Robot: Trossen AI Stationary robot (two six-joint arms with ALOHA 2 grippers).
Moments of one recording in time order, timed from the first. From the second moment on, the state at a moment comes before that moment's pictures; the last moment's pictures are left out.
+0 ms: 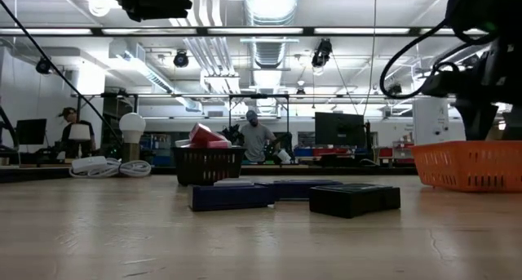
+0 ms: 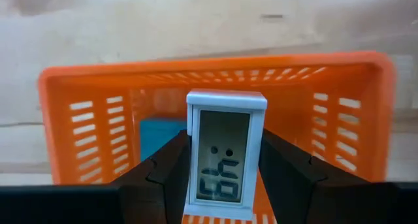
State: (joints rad) left arm -0.14 0.85 0.65 0.00 -0.56 0.16; right arm 0.31 1.06 0.54 -0.93 0.26 2.00
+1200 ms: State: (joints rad) left arm -0.14 0.85 0.65 0.00 -0.56 0.16; right arm 0.21 1.21 0.53 -0.80 0.10 1.89
